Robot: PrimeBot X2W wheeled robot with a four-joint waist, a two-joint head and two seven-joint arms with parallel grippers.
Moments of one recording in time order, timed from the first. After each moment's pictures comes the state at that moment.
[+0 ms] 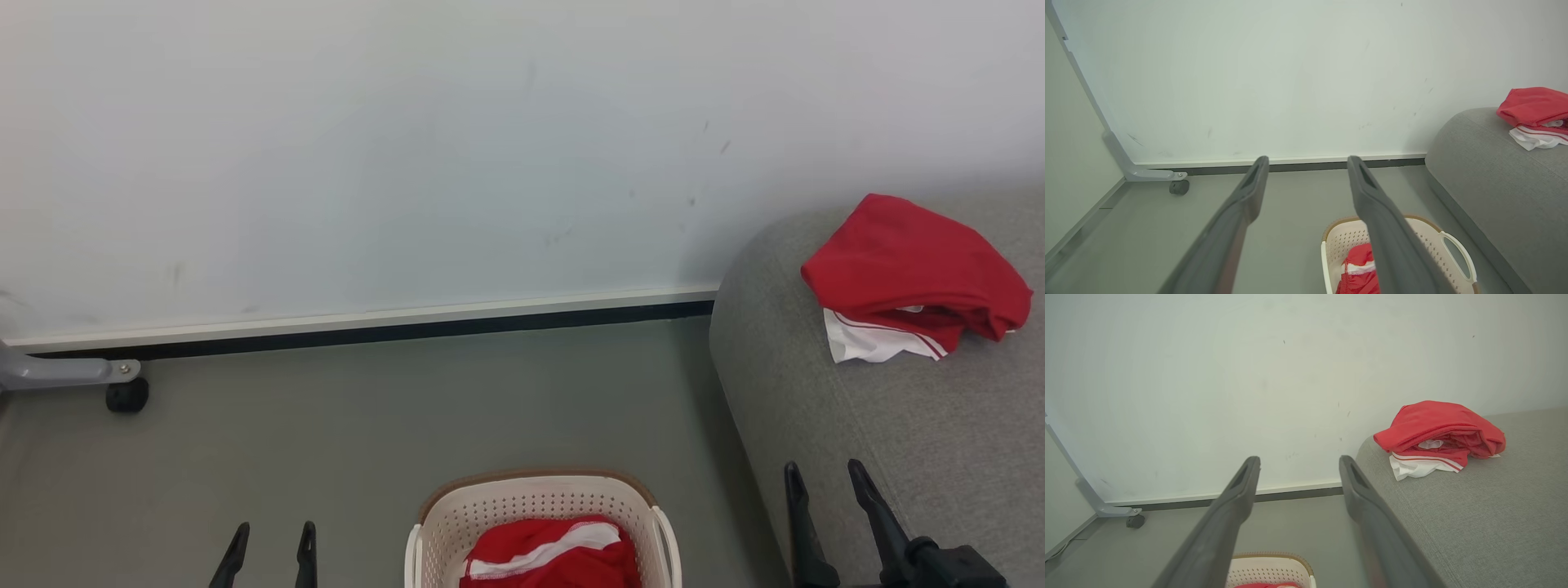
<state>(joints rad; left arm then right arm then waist) 0.13 0.24 -0.25 0.14 -0.40 0.12 -0.25 0.12 -0.15 0.24 -0.02 0.29 -0.12 -0.20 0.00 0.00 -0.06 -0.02</state>
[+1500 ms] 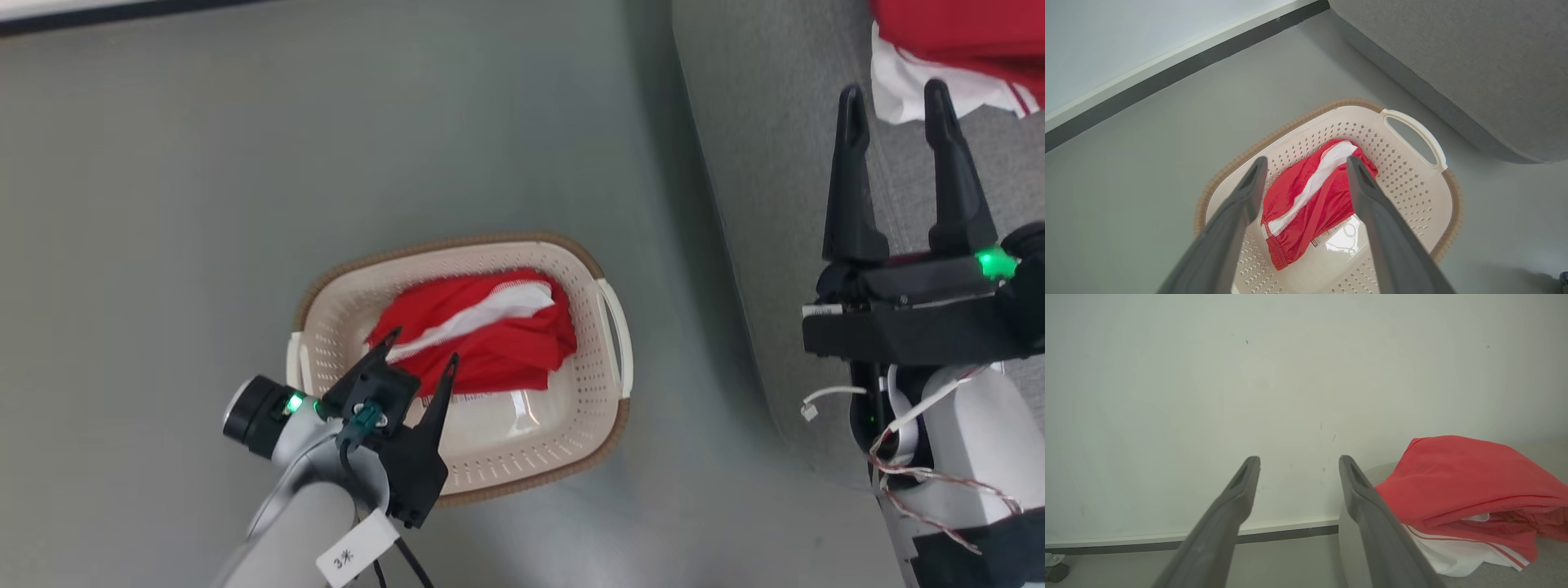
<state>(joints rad) -0.46 0.16 -0.52 0.47 -0.18 0.02 -0.03 -0.47 -0.13 0.19 -0.10 0.27 -0.11 -0.16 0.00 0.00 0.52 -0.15</state>
